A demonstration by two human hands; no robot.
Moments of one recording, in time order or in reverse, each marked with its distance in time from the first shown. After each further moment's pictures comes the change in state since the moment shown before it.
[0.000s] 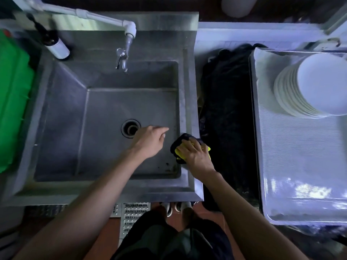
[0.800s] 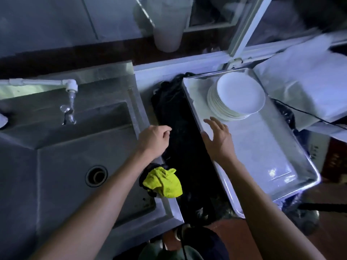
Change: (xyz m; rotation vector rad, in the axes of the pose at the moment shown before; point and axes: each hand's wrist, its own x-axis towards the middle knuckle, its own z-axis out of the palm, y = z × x) left_hand 0.094 0.137 -0.026 -0.173 0.116 0.236; right_hand -0.082 0.119 -0.137 0.467 0.706 0.591
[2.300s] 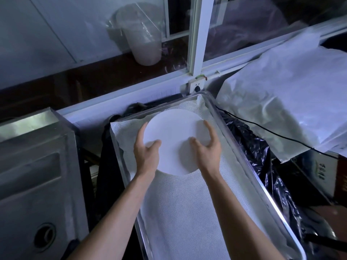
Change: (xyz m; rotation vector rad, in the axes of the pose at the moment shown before) left_hand 0.215 0.182 0.178 -0.814 0.359 -0.457; right_hand 0.196 0.205 -0.055 0.854 0.236 0.405
